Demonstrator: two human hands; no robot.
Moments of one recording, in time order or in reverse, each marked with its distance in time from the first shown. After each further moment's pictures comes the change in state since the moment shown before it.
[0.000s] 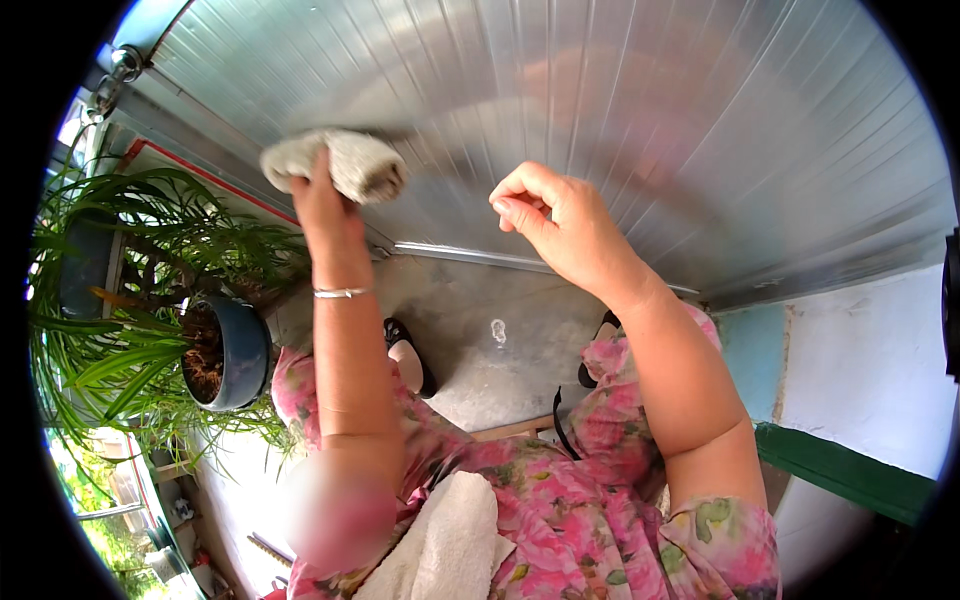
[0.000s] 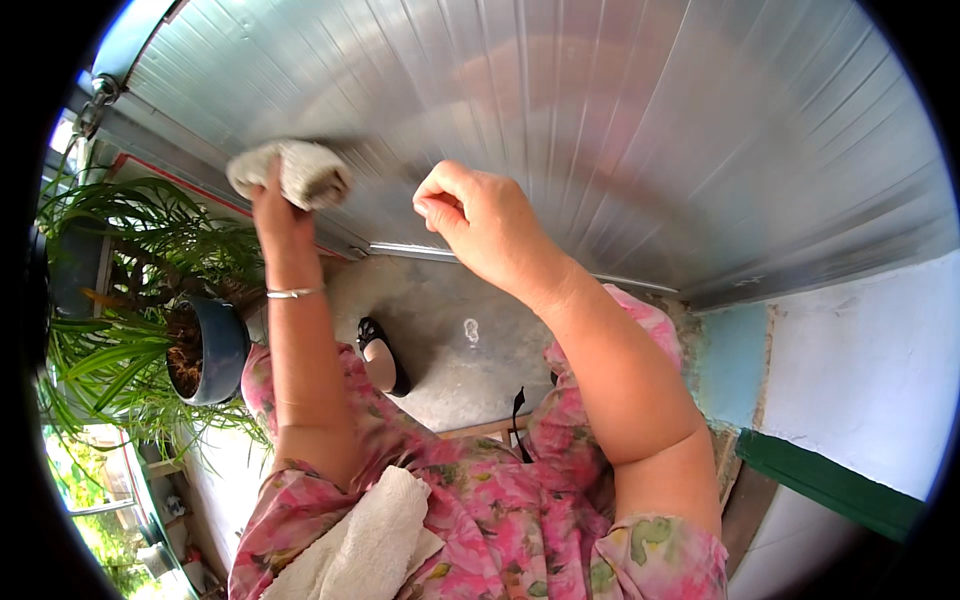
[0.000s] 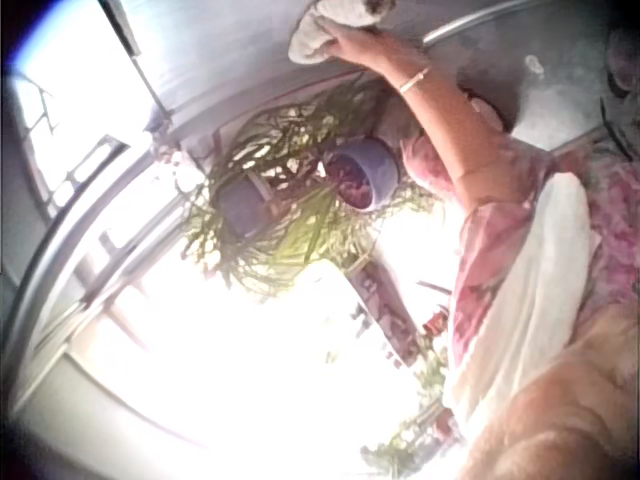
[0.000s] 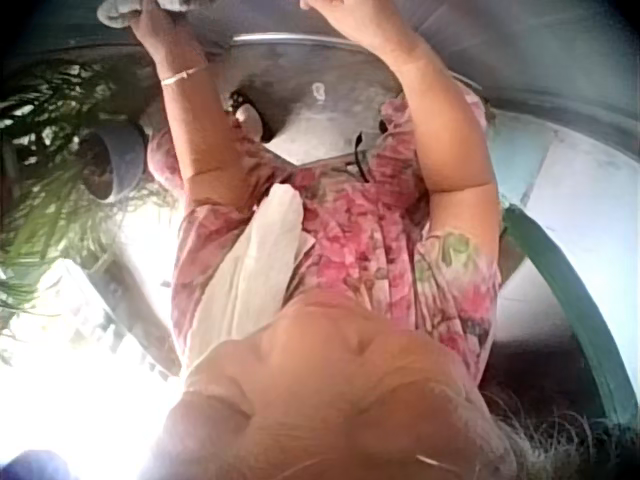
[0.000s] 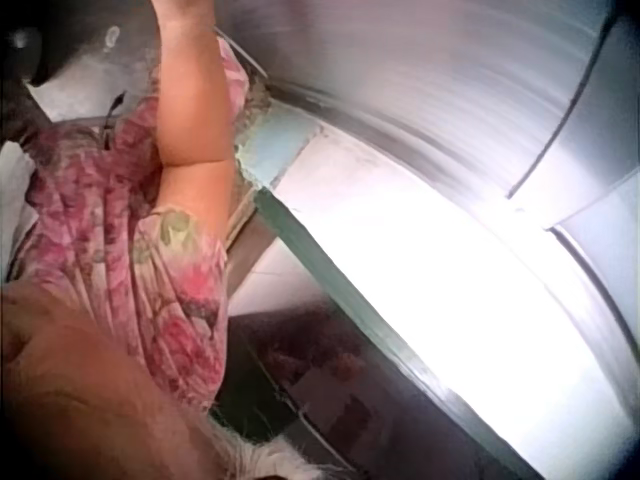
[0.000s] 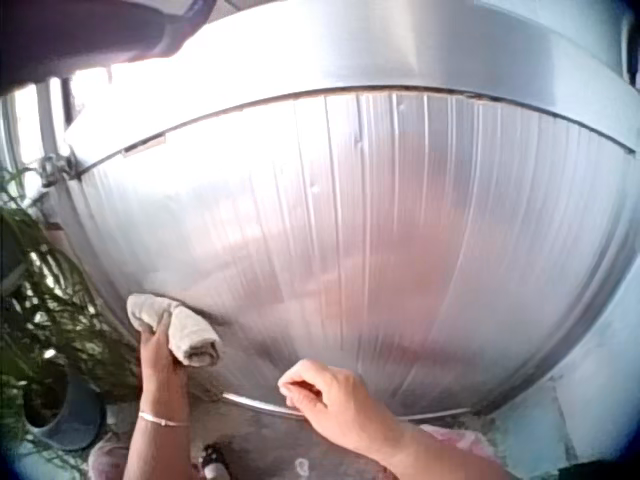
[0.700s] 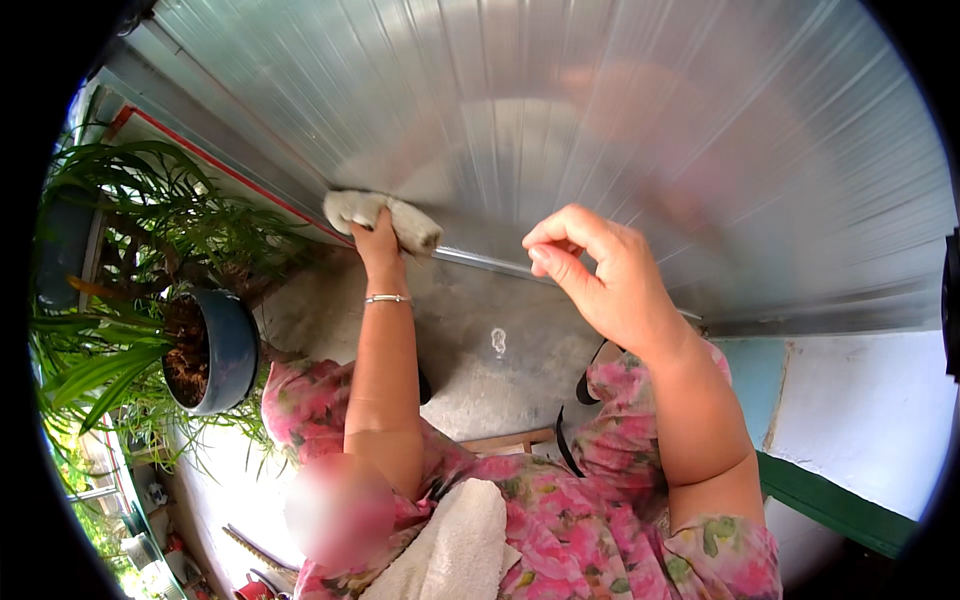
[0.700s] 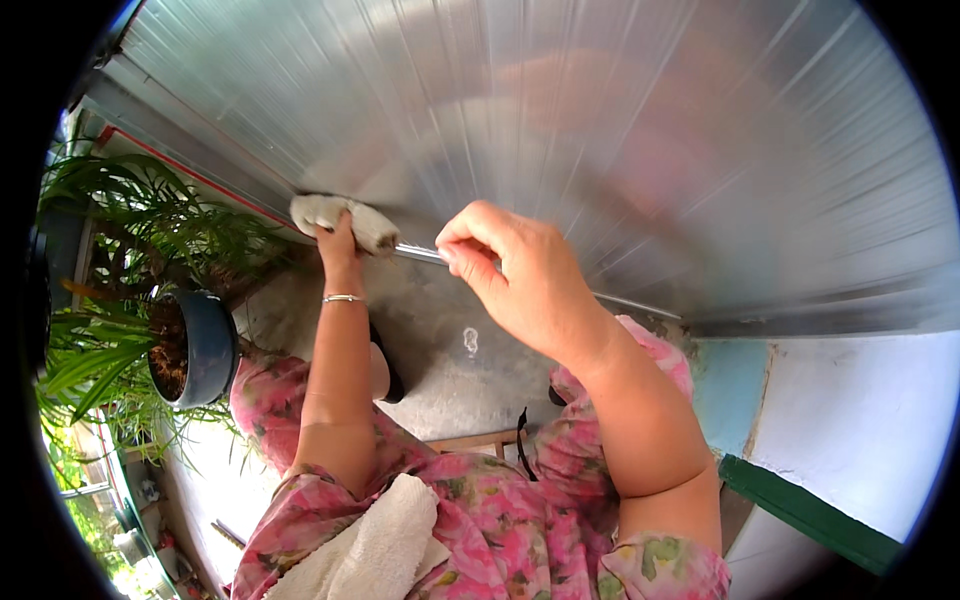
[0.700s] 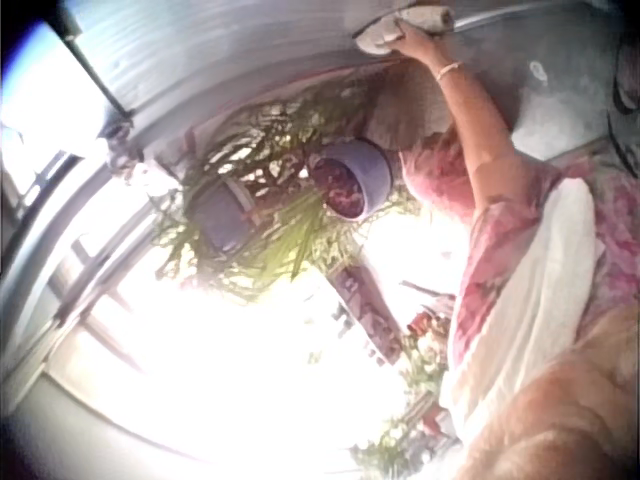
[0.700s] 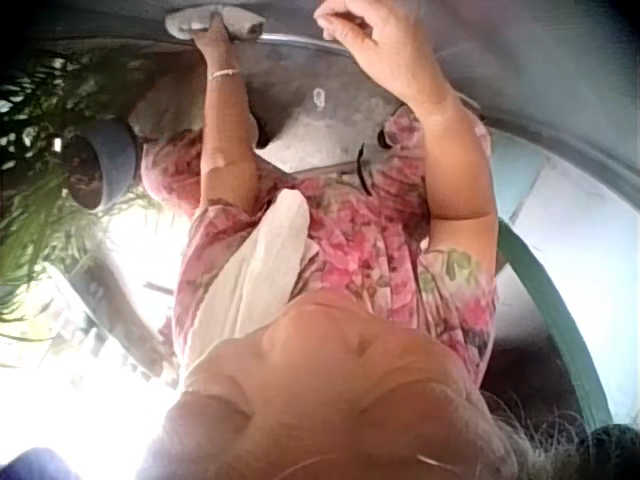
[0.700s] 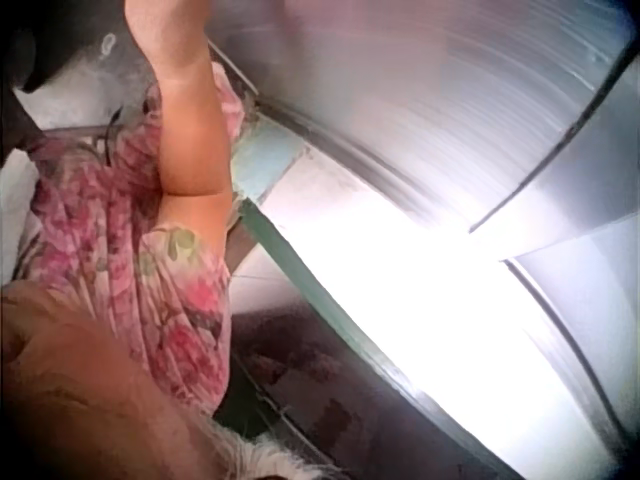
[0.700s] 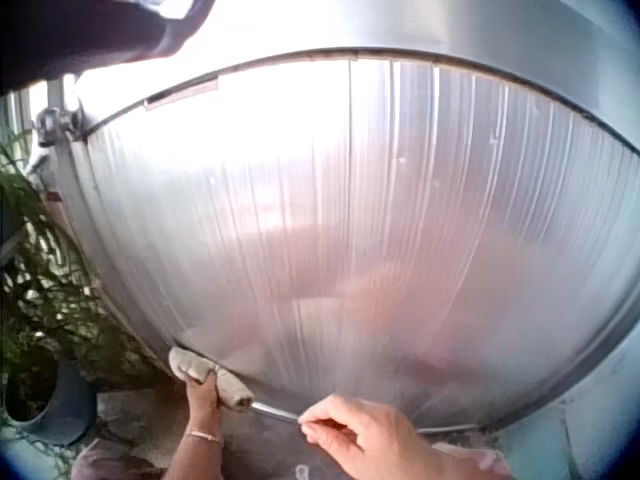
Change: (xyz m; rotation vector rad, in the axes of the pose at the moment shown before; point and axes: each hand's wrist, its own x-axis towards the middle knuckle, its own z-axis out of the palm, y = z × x) left_hand -0.003 -0.136 -0.122 0.316 0.221 -0.177; right_hand 0.004 -0.007 0.014 -0.107 -0.068 -0.034
